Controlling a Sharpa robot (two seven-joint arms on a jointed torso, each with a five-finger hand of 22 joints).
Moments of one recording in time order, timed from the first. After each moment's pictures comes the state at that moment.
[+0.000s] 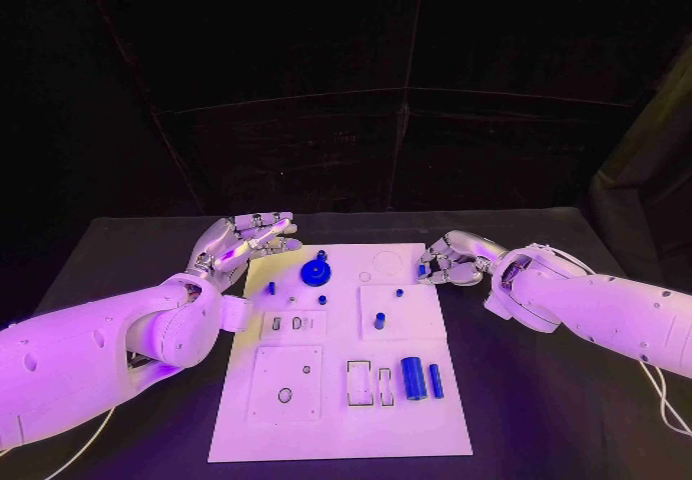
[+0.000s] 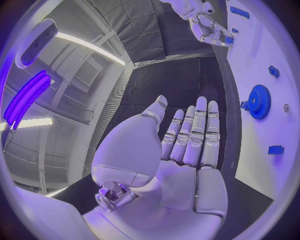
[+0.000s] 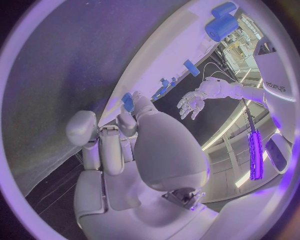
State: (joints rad) left arm 1.20 -0.87 -0.12 1.53 0.01 -0.29 0.60; left_hand 1.31 0.05 0.09 0.03 0.04 0.85 0.21 0.11 0.07 0.91 0.20 0.14 0.06 1.04 0.15 0.17 0.14 0.18 0.87 0.26 0.15 0.07; right arm 1.12 -0.84 0.00 1.29 -1.20 -0.28 0.14; right_hand 1.46 0.01 0.01 0.10 0.17 1.03 0.13 0.14 0.08 1.30 0.04 1.13 1.11 1.47 -0.03 1.48 1.31 0.12 1.30 0.08 1.30 0.95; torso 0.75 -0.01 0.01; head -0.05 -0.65
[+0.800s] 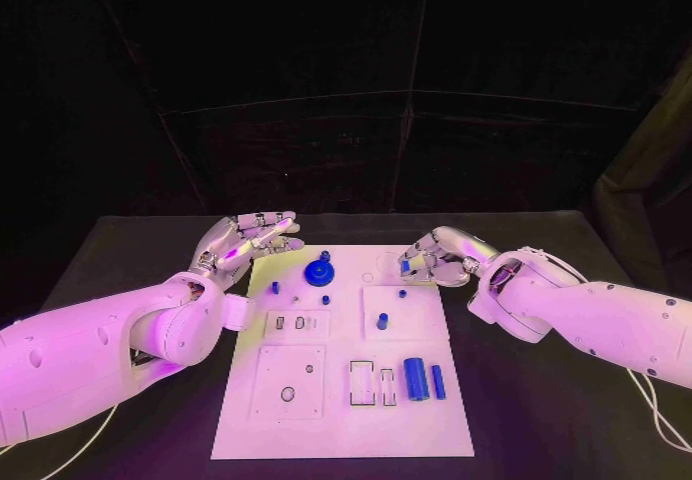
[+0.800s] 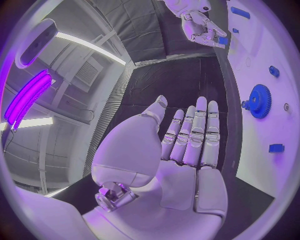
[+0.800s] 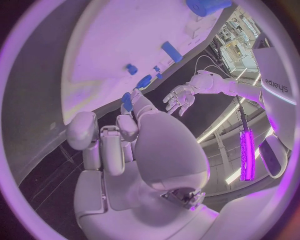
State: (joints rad) left arm 1.20 -0.88 -0.12 1.53 0.01 -0.29 0.60; left_hand 1.31 0.05 0.09 0.03 0.04 0.85 0.21 0.11 0.07 0.91 0.20 0.14 0.06 1.04 0.15 0.17 0.14 0.18 0.87 0.26 0.15 0.07; right arm 1.13 -0.85 0.00 1.47 -1.20 -0.40 0.07; right_hand 1.45 0.05 0.12 0.06 0.12 1.07 0.12 0.15 0.08 1.33 0.02 1.16 1.14 1.46 -0.05 1.48 1.31 0.12 1.32 0.06 1.31 0.97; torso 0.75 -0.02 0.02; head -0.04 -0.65
